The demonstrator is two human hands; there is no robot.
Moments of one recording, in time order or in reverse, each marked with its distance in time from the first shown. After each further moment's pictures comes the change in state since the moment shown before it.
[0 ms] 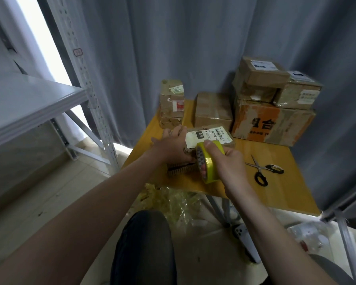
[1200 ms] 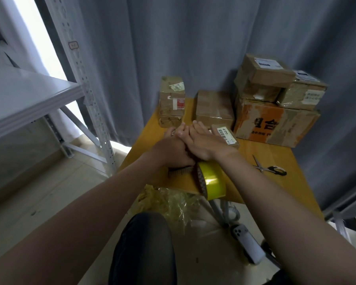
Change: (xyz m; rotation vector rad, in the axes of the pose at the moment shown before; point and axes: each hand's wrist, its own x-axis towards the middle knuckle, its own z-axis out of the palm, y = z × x) left_hand 0.016 -0.016 0.017 0.044 0.121 0.257; right_hand 0.101 -0.008 0.043 -1.400 -0.447 -0.250
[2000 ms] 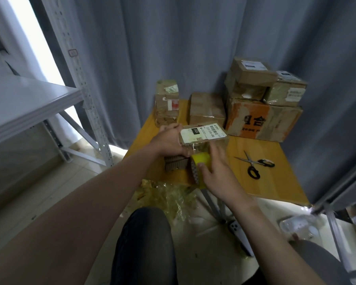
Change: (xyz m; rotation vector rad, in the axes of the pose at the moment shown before) left_hand -0.006 0.015 -0.025 -0.197 -0.023 -0.253; right_hand -0.118 0.010 0.062 0.599 0.411 0.028
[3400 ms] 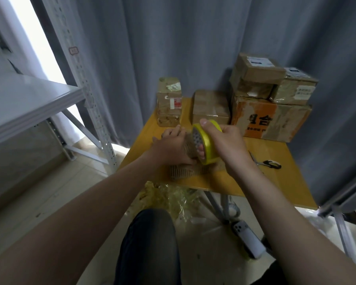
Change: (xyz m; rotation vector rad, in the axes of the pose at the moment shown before) left_hand -0.010 0.002 0.018 0.177 -0.022 0.024; right_hand 0.042 -0.061 -0.047 0.634 0.095 0.242
